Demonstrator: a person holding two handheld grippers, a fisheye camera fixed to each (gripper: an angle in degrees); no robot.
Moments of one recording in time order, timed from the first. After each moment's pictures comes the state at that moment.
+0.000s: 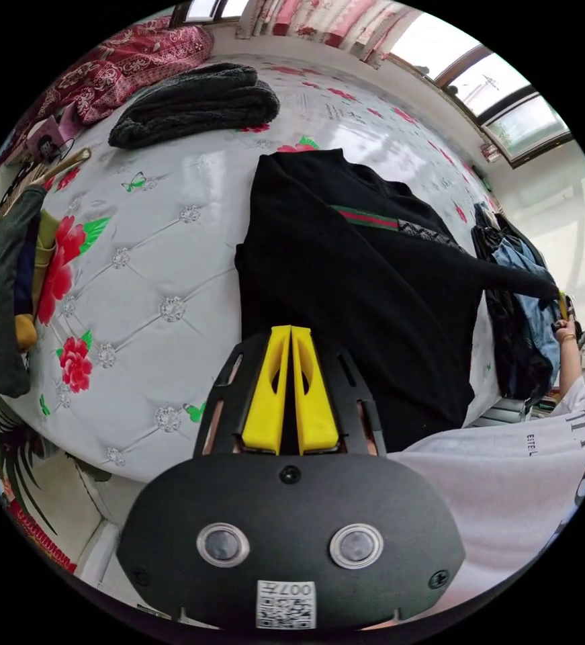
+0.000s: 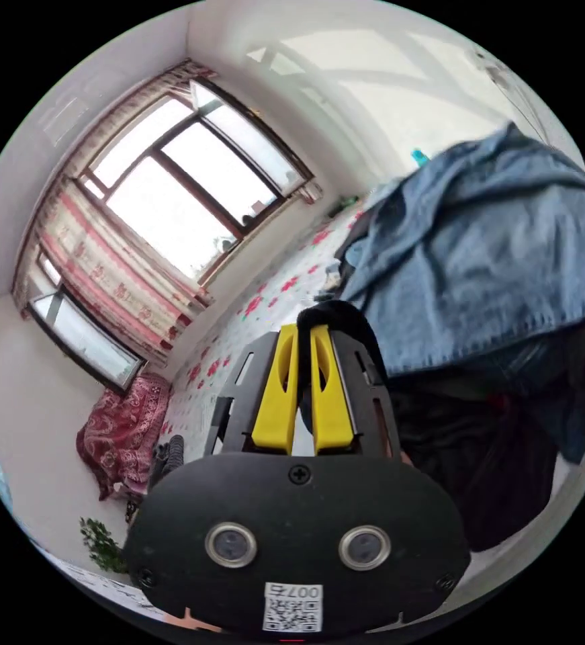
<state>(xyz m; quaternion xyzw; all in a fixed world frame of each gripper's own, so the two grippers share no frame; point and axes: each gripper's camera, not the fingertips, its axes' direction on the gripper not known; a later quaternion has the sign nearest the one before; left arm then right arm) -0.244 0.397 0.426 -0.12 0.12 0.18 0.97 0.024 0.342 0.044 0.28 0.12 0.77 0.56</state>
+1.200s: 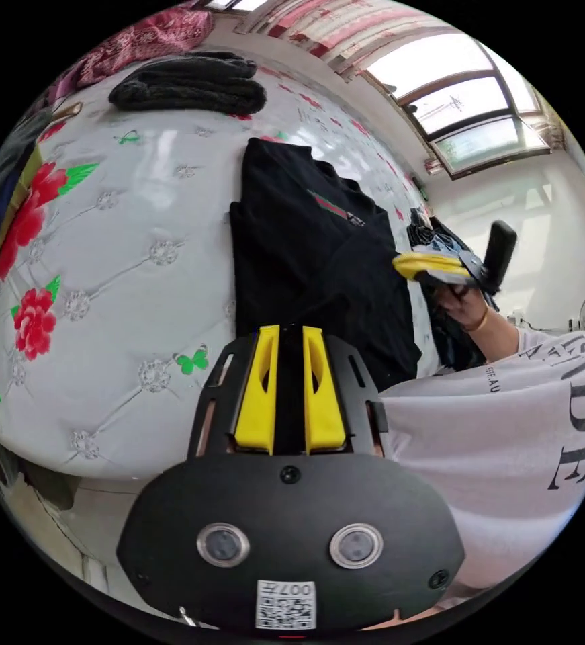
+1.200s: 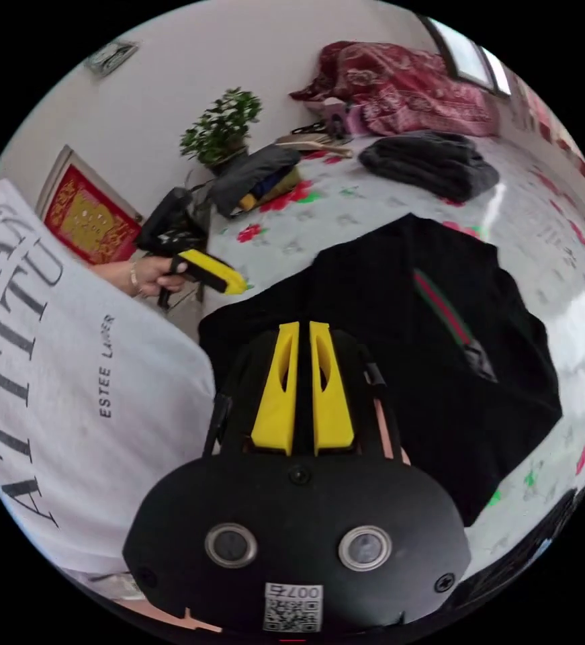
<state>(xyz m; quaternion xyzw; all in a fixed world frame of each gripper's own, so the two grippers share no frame) -0.405 0.412 0.333 -0.12 0.28 0.20 0.93 -0.350 -0.217 0.430 0.04 -0.36 0.12 0.93</state>
